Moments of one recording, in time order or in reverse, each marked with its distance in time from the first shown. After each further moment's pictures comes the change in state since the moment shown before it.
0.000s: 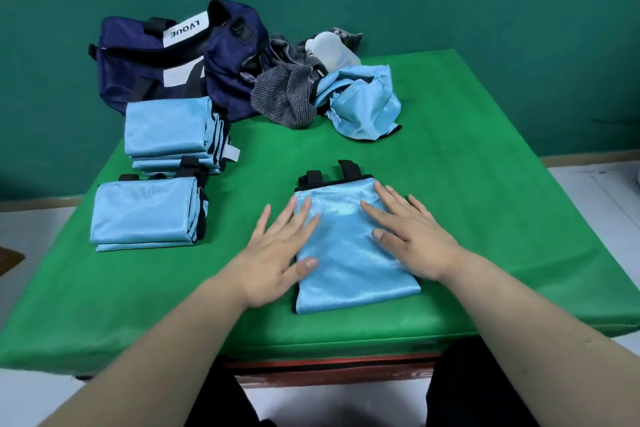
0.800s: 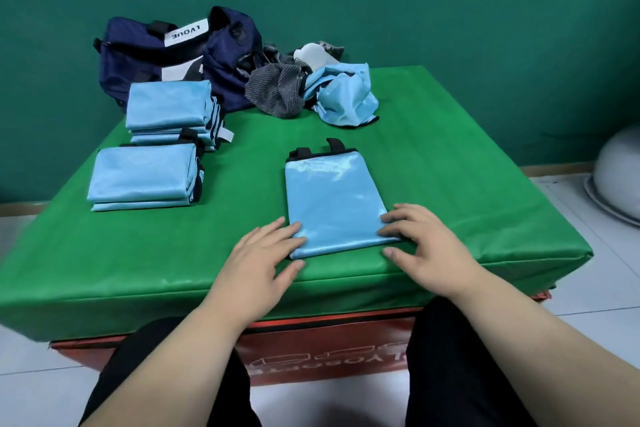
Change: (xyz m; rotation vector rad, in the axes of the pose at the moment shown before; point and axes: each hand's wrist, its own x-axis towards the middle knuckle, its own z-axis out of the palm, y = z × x) left_hand -0.068 0.040 0.068 -0.178 0.507 -0.073; right_hand -0.099 -0.009 0.050 0.144 0.475 -0.115
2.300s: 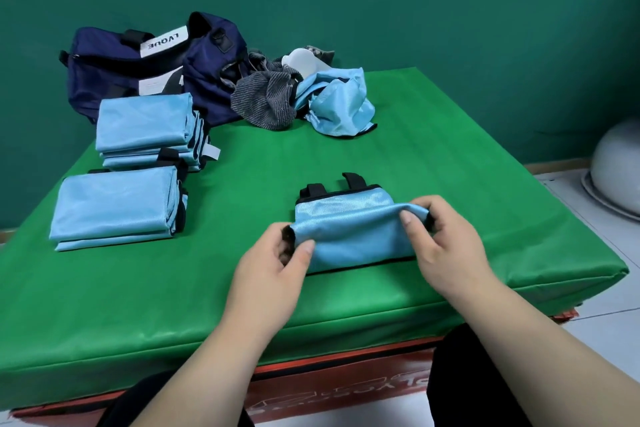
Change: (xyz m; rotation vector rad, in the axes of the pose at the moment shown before) left_hand 0.044 0.039 -0.011 -0.561 0.178 -0.393; right_hand 0.033 -0.032 -0.004 0.103 0.339 0.330
